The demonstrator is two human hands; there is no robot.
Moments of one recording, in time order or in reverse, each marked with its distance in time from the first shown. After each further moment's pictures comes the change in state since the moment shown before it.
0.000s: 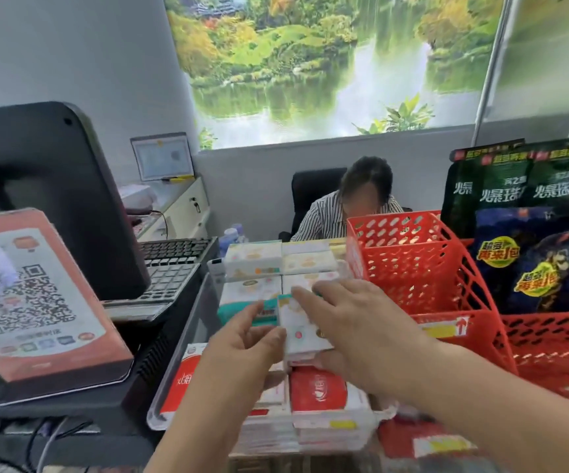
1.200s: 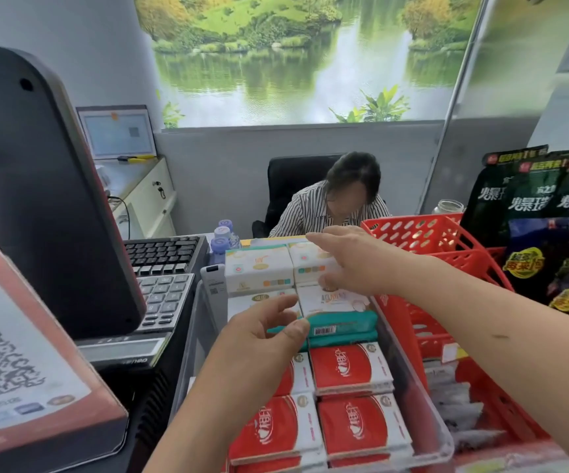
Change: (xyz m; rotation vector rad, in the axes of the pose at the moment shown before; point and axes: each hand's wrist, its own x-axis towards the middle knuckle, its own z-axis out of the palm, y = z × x) left_hand 0.081 0.005 -0.039 0.255 -0.194 0.099; right_hand 0.129 0.063 0.011 0.212 -0.214 0.299
